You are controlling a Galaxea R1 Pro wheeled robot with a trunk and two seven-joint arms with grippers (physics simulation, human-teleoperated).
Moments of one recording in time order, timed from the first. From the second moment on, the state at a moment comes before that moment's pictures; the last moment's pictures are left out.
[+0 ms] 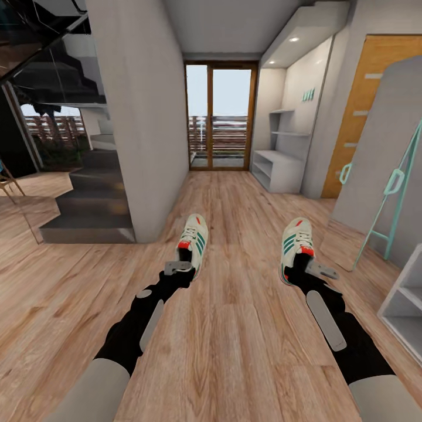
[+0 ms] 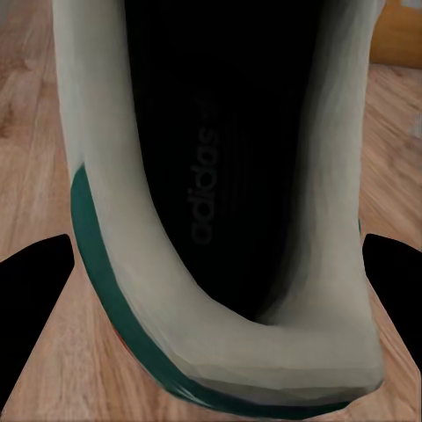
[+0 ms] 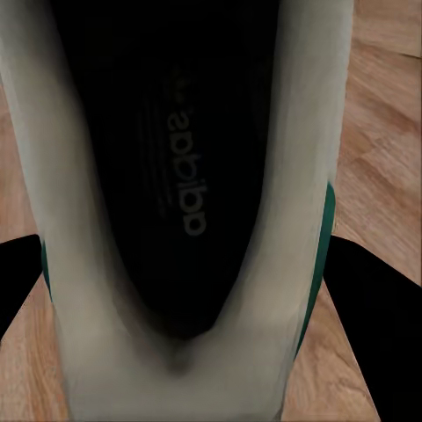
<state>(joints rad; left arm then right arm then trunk) -0.64 -0.13 -0.10 -0.96 0.10 0.25 -0.12 -0.56 -0.15 0.11 -1.28 -0.66 0.48 -0.54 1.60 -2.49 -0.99</state>
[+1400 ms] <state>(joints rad) -0.64 -0.13 -0.10 -0.96 0.10 0.25 -0.12 -0.56 -0.14 0.11 -1.28 -0.66 0.48 -0.54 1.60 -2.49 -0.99</state>
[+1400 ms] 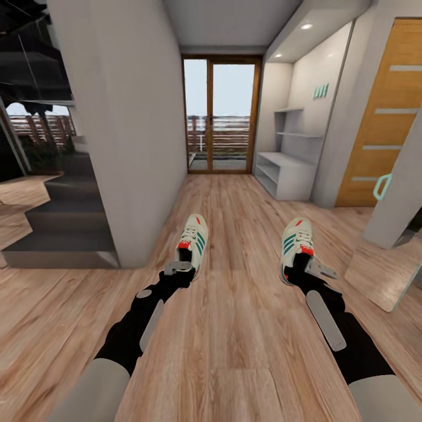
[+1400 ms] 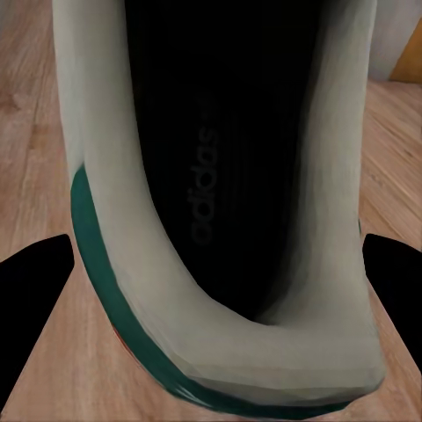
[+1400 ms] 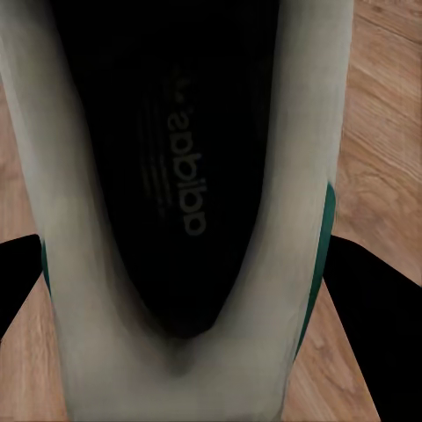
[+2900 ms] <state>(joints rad) -0.64 -0.12 -0.10 -0.96 0.10 0.25 -0.12 -0.56 -0.14 0.11 -1.28 -0.66 0.48 -0.54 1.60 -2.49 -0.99</state>
